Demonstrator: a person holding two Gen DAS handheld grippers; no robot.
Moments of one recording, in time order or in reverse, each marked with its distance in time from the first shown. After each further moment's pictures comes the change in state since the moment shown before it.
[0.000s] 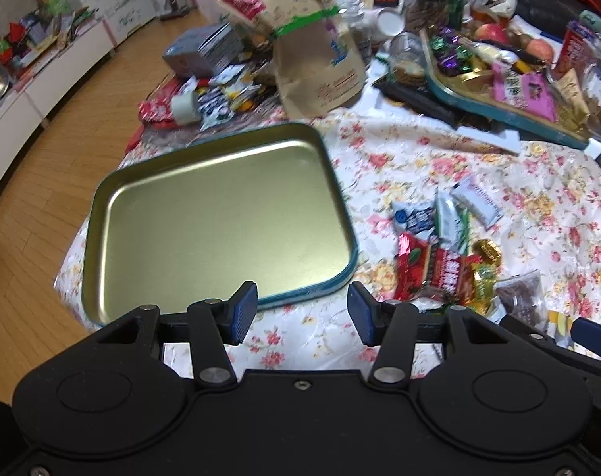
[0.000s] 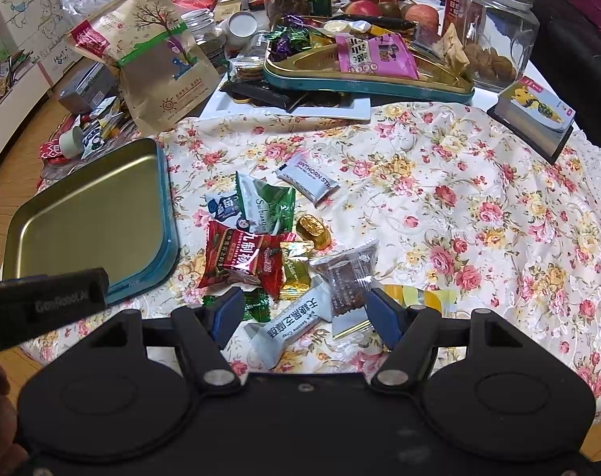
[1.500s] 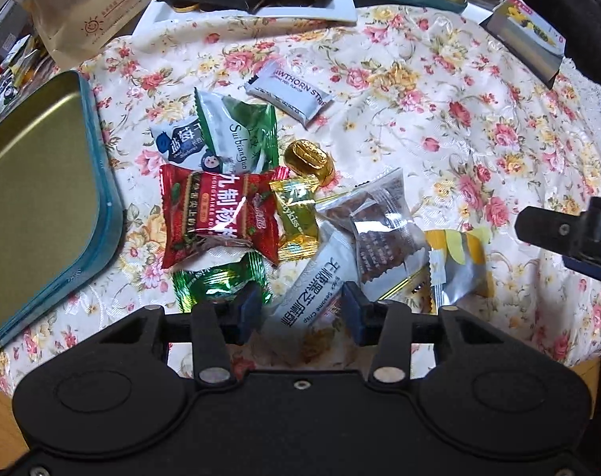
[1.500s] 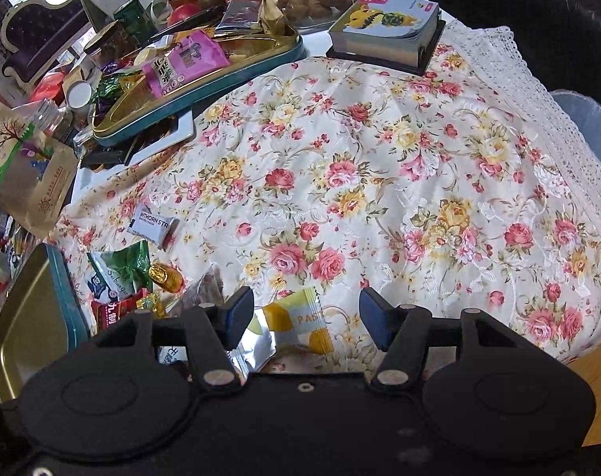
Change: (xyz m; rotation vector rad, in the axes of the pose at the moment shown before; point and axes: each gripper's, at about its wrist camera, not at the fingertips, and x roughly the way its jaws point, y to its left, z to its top) left arm 0.065 -0.114 -0.019 0.262 0.244 -0.269; right arm 0.018 -0.131 0.001 0.424 0.051 -0.067
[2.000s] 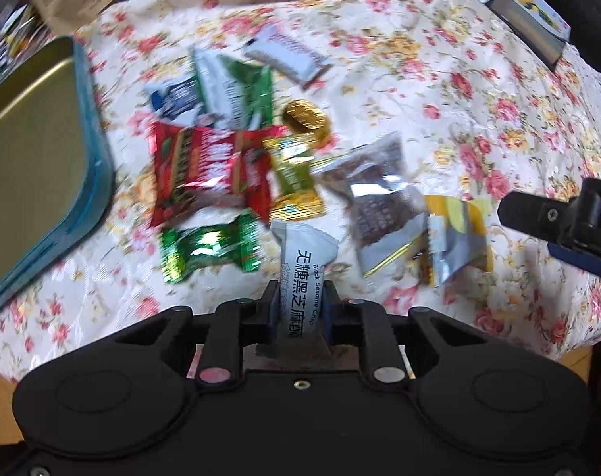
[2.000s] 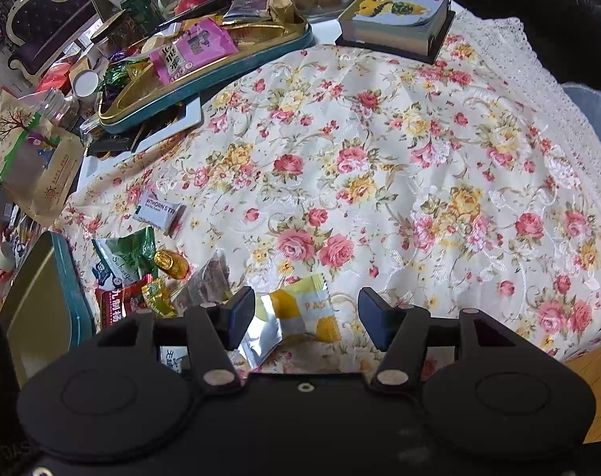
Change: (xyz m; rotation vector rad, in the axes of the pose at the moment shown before) left arm 0.004 0.007 -0.011 -0.042 0.075 -0.027; right arm 0.007 0.002 -0.005 0.003 0.053 0.039
